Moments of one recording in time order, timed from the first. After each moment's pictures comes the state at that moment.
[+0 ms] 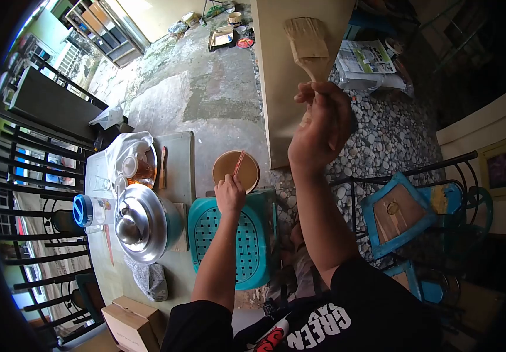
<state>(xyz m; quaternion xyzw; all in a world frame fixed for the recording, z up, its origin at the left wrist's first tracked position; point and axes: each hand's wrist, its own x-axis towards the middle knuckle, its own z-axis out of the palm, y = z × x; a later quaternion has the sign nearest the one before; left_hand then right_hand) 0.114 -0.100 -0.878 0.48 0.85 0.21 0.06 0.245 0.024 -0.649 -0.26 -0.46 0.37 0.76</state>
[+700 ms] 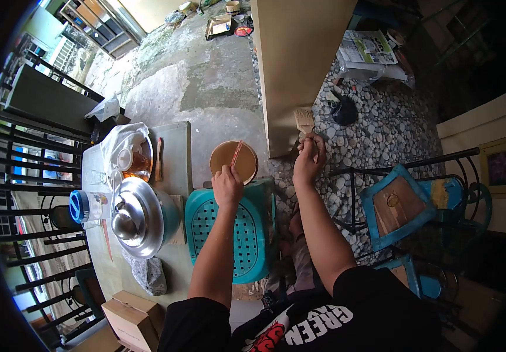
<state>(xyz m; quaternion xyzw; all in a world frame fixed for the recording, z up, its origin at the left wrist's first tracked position) 0.114 -0.098 -0.880 0.48 0.85 0.21 0.06 0.275 0.009 -0.839 -0.50 -0.34 0.46 0.65</state>
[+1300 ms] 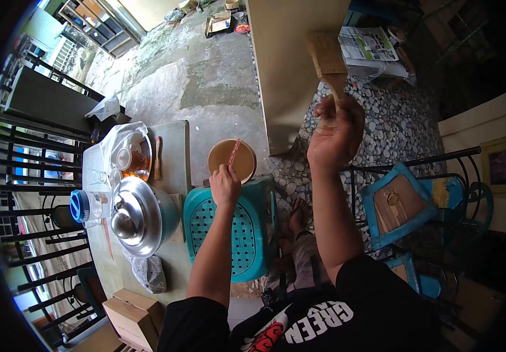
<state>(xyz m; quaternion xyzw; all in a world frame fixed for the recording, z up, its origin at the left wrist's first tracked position) 0.115 -0.098 -0.878 0.46 0.86 0.20 0.06 0.288 0.036 -0.707 -0.17 -0.35 0.48 0.79</state>
